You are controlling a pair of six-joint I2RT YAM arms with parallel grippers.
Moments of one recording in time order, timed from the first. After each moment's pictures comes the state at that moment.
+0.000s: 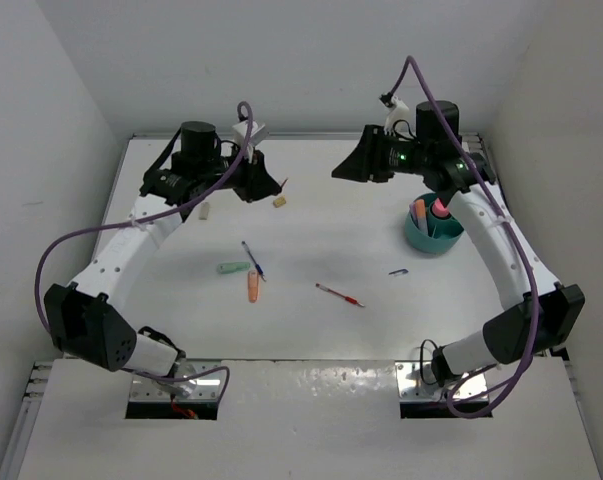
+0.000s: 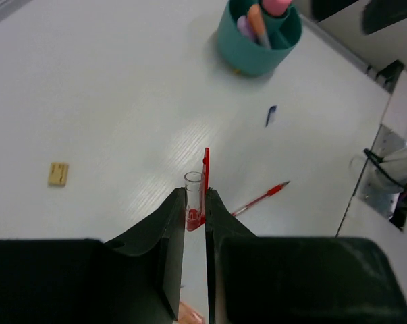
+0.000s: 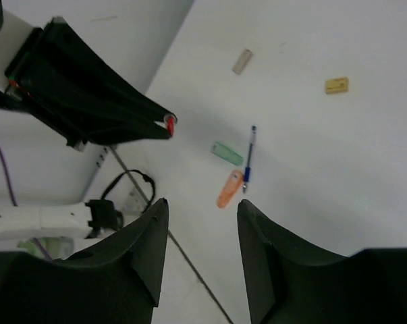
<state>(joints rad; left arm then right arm) -0.31 1.43 1.38 -0.45 0.67 0.09 0.29 1.47 1.51 -0.55 -0.67 0.36</state>
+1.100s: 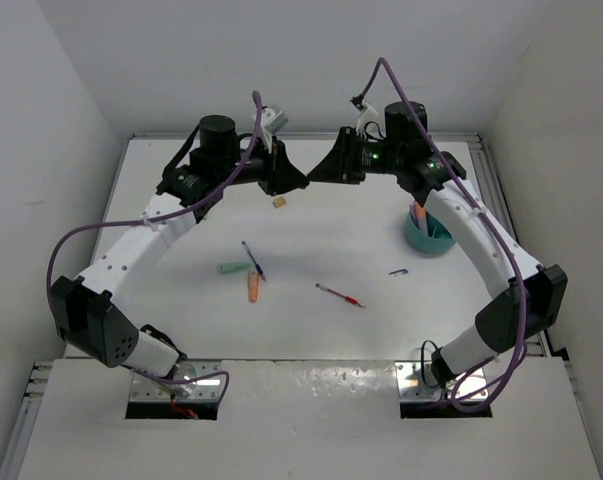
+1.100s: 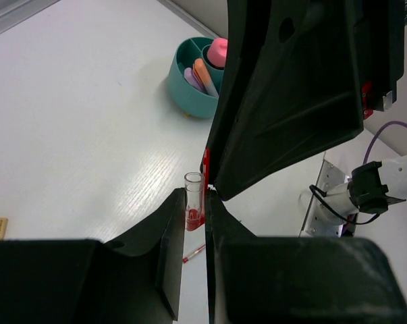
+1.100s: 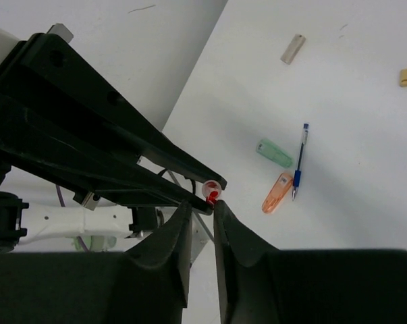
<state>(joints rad) -0.45 1.44 1.44 -0.27 0.68 -0.17 0.41 1.55 1.54 -0.41 -0.69 0.57</state>
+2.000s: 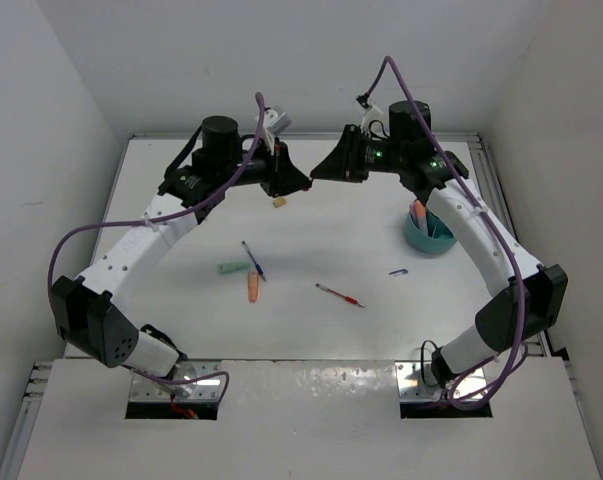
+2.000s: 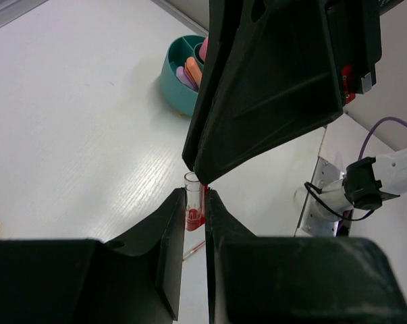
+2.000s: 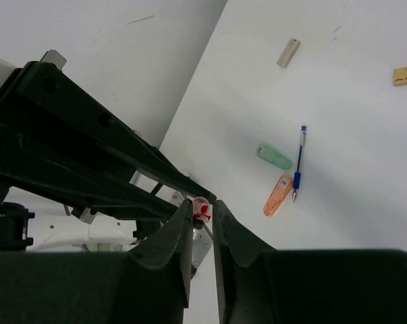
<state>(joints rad) -0.47 1.44 1.44 -0.27 0.68 -0.17 0.38 1.55 1.53 -0.40 -0.69 0.61</state>
